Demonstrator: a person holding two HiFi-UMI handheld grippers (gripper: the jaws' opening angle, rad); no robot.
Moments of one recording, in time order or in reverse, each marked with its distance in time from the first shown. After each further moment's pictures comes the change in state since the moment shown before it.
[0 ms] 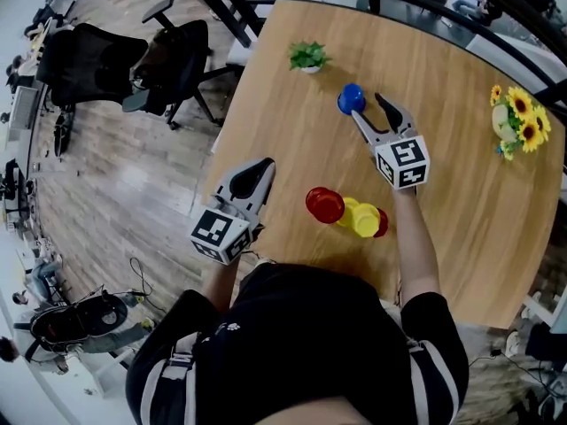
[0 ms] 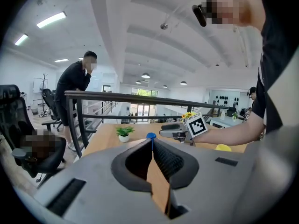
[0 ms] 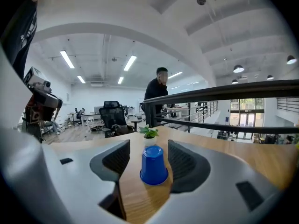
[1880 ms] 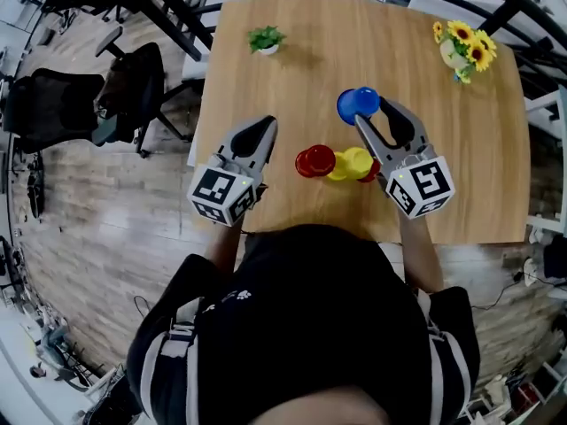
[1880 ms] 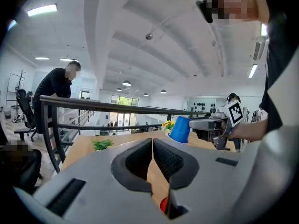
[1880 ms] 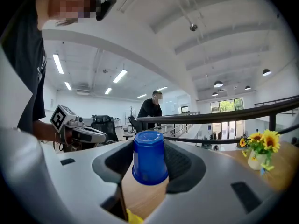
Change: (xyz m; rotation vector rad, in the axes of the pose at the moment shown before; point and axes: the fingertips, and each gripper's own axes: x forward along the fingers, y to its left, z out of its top) left arm 0.002 -0.034 0.029 0.077 -0.108 -0.260; right arm -0.176 0.093 0.083 0.051 -0.142 -0.207
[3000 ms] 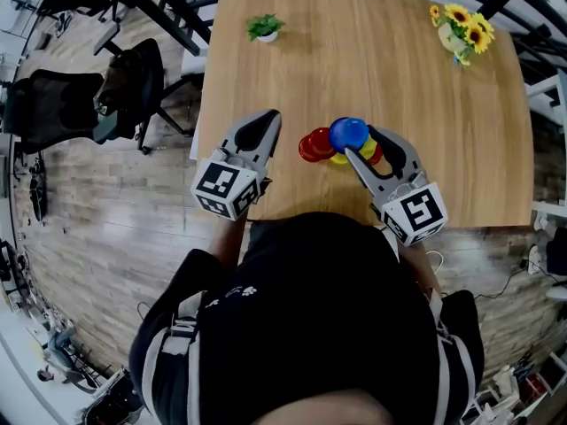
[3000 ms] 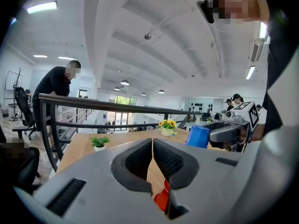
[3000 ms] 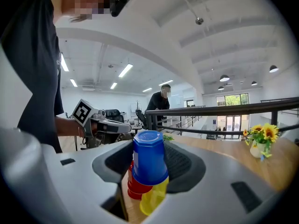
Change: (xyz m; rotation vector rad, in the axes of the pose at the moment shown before) left arm -0.016 -0.018 -0.010 -0.006 0.001 -0.031; right arm -0.050 0.082 -0.030 -0.006 0.092 0.070
